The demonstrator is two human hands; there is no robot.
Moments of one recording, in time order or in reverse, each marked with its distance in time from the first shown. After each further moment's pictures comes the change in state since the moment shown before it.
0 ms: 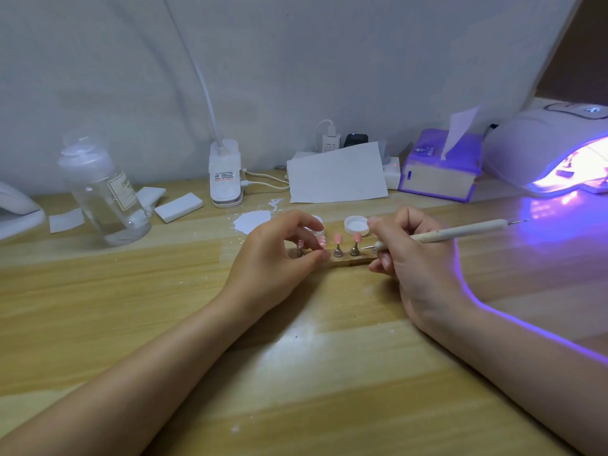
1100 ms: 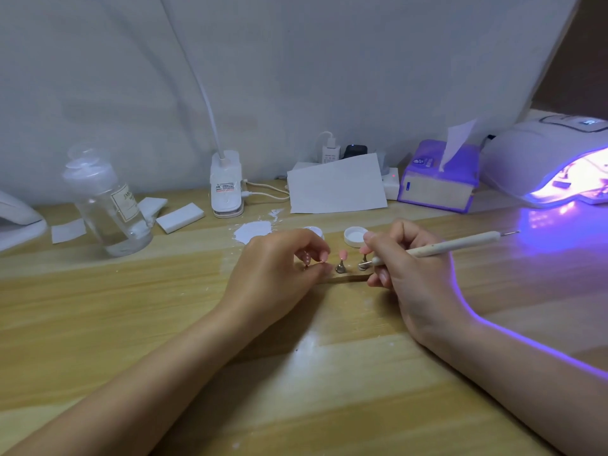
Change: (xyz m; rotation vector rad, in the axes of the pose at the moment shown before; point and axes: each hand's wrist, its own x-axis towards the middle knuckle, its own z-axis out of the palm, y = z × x) left_hand 0.002 0.007 -0.004 0.219 -0.062 0.041; right_hand -0.002 -0.003 0.001 -0.042 0.019 0.034
